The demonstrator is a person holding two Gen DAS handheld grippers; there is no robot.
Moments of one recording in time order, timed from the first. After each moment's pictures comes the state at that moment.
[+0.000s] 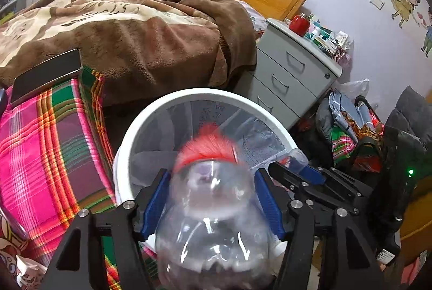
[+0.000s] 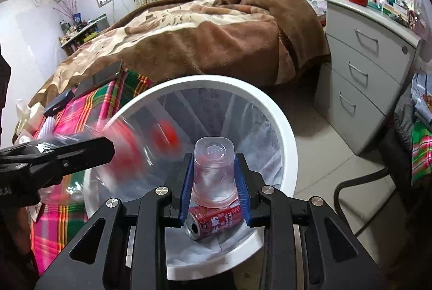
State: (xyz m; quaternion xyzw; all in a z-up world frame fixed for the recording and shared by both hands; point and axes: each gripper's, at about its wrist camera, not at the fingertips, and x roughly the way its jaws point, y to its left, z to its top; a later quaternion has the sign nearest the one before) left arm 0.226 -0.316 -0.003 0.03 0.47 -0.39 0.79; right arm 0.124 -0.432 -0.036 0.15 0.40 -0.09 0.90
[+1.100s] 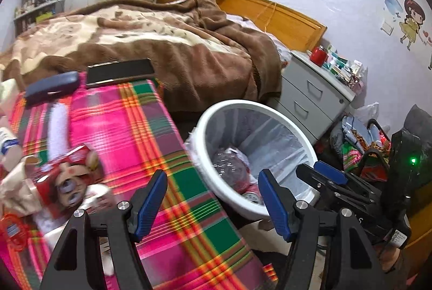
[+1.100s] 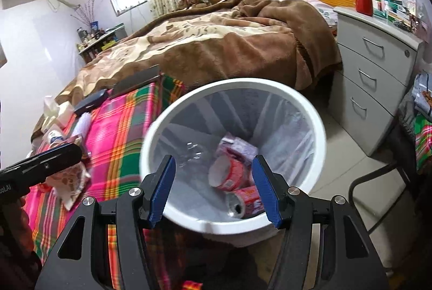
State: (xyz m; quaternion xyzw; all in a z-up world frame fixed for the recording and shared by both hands) left arm 0.175 -0.194 0.030 -0.01 0.41 -0.32 0.86; right arm 0.098 -0.381 -0.013 0.16 0.36 -0.05 0.92
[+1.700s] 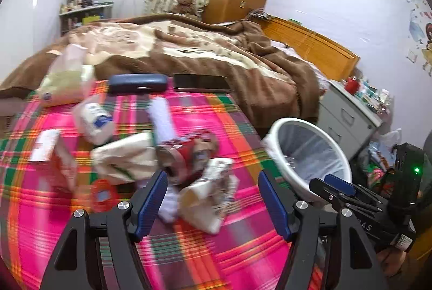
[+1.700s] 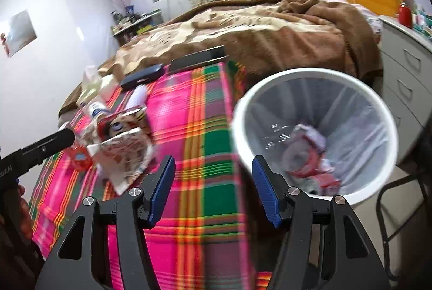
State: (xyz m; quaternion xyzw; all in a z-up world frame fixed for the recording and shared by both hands) left arm 0.151 -0.059 0.041 -0.04 0.37 -0.21 0.90; right arm 0.111 -0.294 -0.015 0.14 0.37 0.04 0.92
